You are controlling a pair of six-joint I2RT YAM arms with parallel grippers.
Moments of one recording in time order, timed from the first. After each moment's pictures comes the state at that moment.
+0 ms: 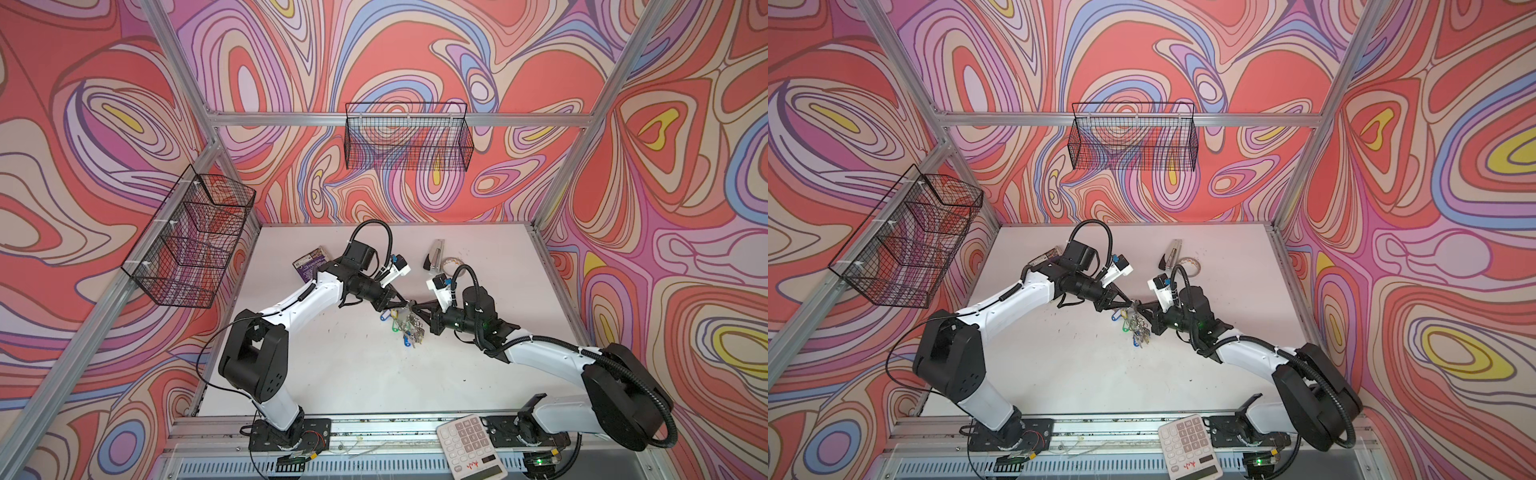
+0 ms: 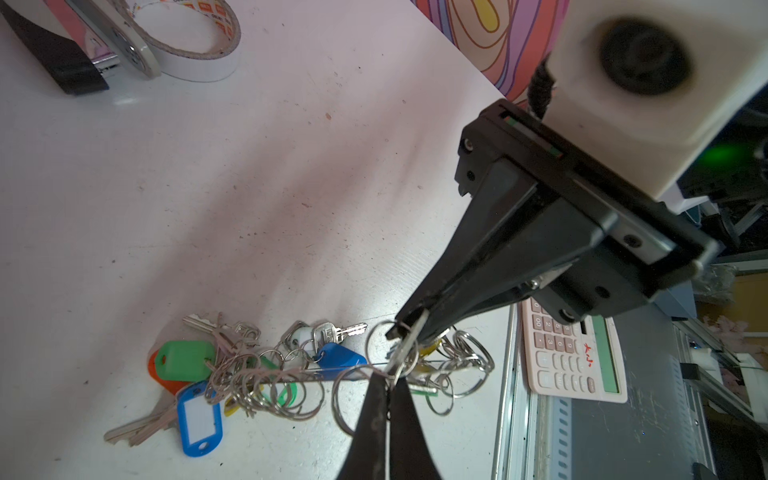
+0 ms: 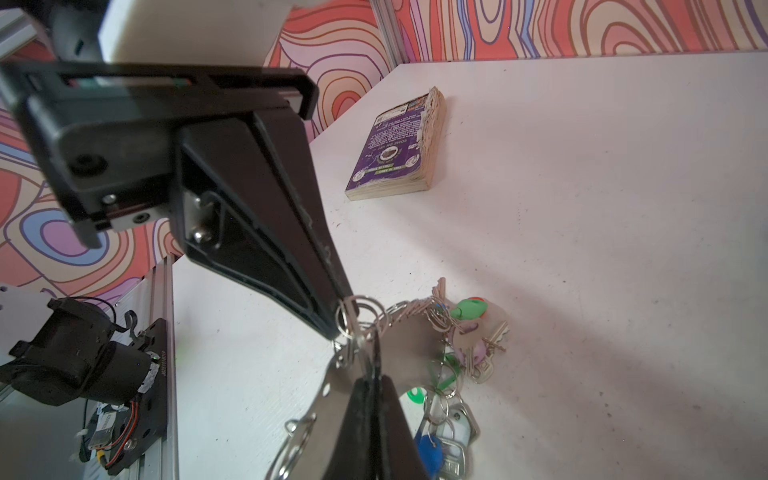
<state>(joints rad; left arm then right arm) -0.49 1.64 1.25 -0.61 0.78 0.21 0.58 1.35 0.57 0.43 -0.46 0.27</state>
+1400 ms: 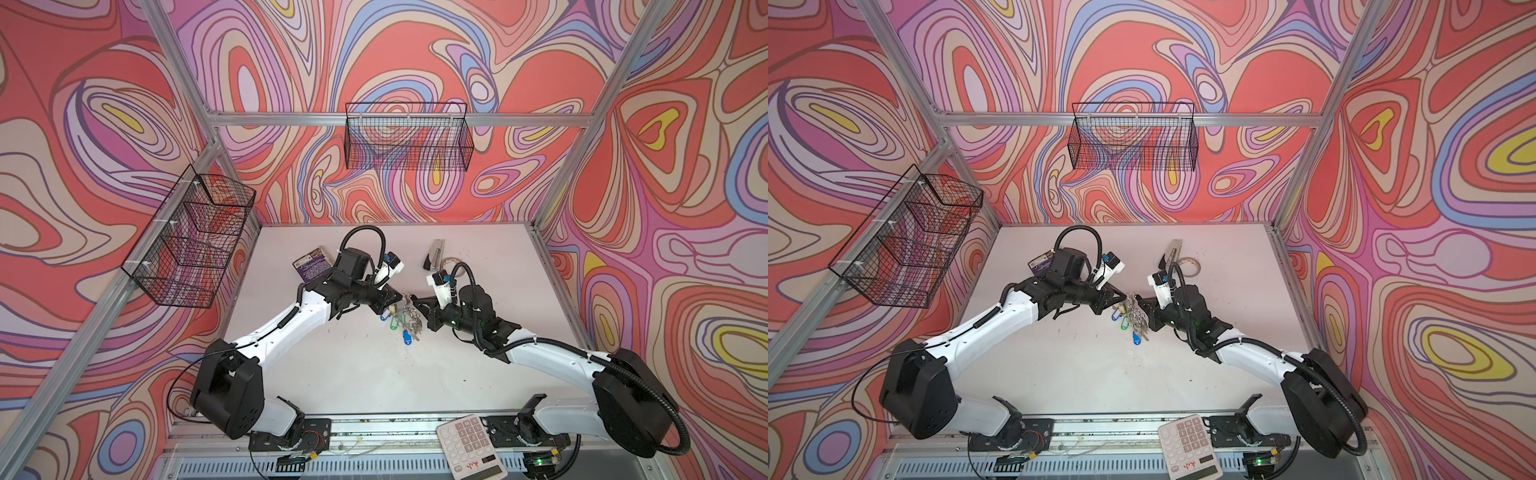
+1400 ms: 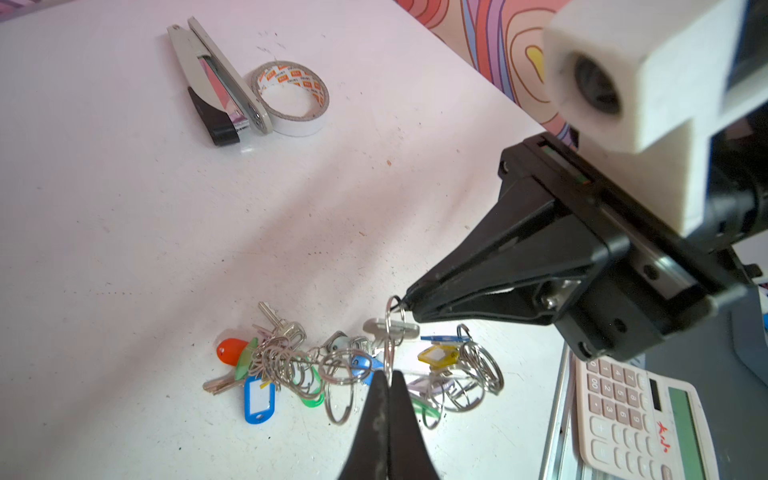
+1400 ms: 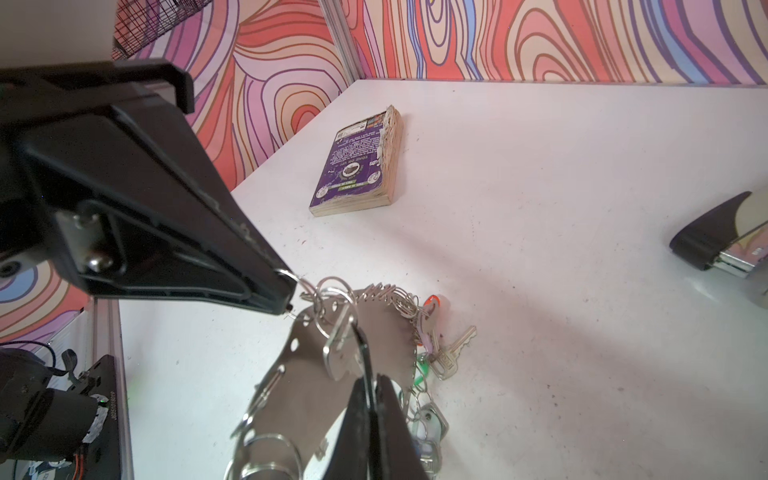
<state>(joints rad) -0.53 1.43 1.07 -0.37 0.55 0.03 0.62 1.31 0.61 0.33 -0.28 0.27</state>
